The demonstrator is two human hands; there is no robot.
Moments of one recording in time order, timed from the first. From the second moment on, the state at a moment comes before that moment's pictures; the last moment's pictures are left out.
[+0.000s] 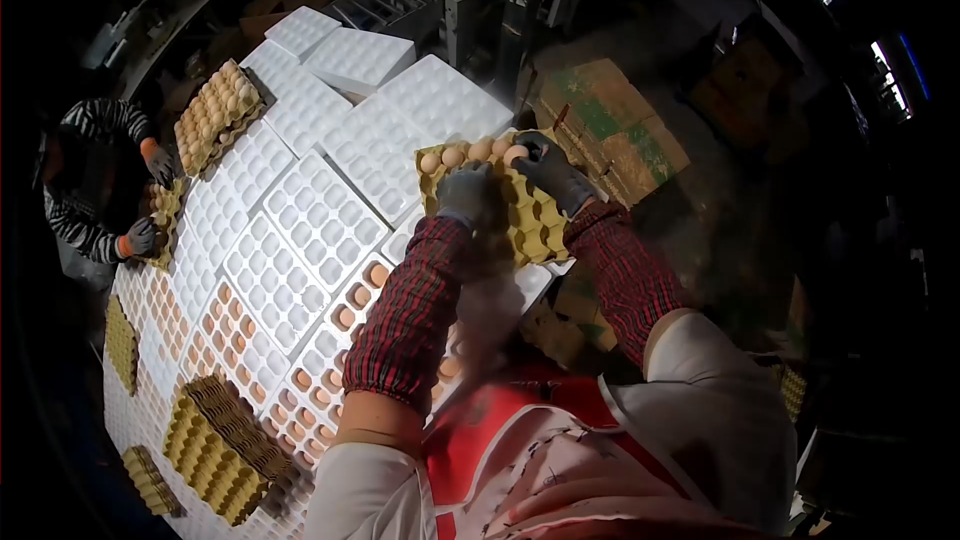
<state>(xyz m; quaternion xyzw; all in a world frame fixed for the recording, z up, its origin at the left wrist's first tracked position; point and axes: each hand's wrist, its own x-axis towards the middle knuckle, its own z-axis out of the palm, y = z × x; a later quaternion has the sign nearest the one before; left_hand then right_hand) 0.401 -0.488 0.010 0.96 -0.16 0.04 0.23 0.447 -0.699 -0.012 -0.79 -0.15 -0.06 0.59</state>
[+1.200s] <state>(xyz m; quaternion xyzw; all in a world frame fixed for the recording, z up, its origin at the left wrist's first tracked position) 0.457 -0.412 0.015 0.99 -0.09 0.01 0.07 0.434 -0.642 0.042 -0.33 -0.07 0.38 0.86</state>
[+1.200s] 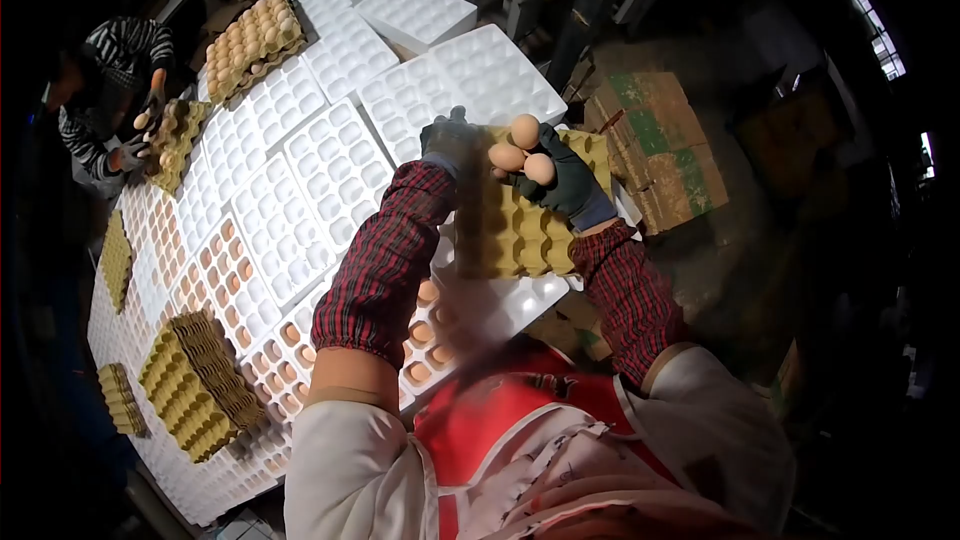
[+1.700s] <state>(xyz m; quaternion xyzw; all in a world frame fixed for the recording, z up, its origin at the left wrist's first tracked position) 0.073 -0.238 0.032 0.89 0.43 0.04 0.14 0.238 -0.383 0.032 -0.80 -0.50 0.15 0.30</state>
